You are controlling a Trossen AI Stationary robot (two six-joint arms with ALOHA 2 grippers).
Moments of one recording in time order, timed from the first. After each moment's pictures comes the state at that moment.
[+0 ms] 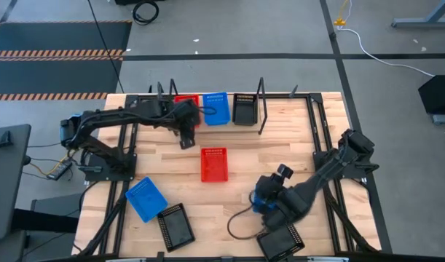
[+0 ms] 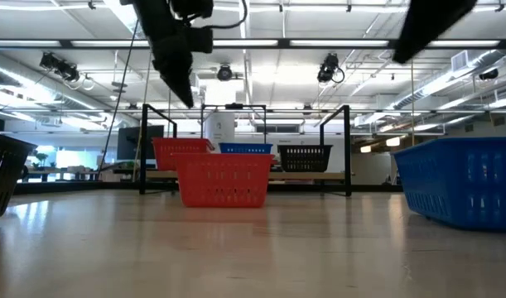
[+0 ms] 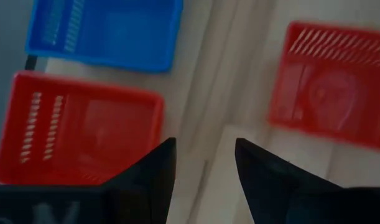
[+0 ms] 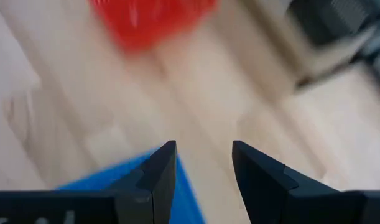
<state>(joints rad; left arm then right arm) 0.28 1.45 1.23 -0.87 -0.16 0.08 0.67 1.80 1.48 -1.32 0.68 1.23</state>
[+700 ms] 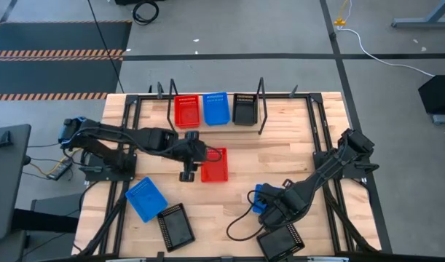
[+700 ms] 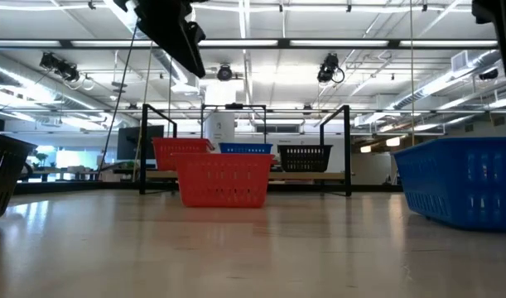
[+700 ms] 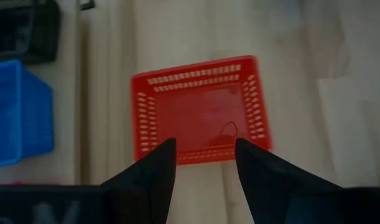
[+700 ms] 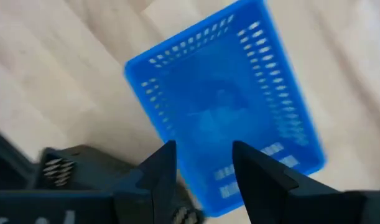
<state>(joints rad) -0.12 1.45 1.23 -0.77 -0.16 0.06 0.65 1.80 1.48 -1.22 0.12 1.35</state>
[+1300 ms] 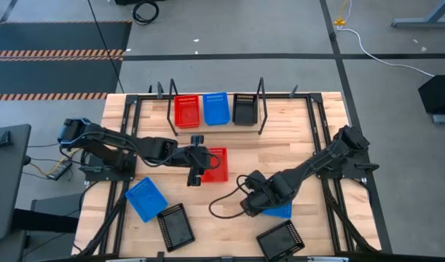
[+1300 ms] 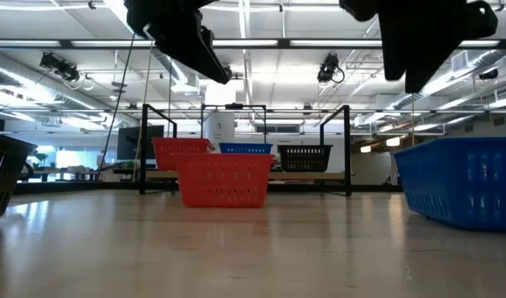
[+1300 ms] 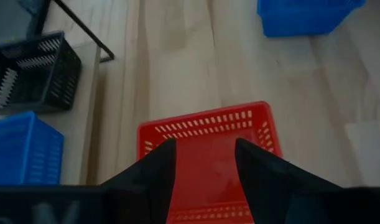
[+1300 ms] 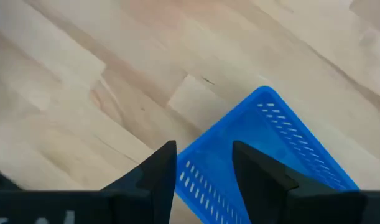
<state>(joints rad) -0.17 1.45 1.05 -0.38 -0.29 0.11 0.52 1.81 1.48 -1.07 0.20 1.46</state>
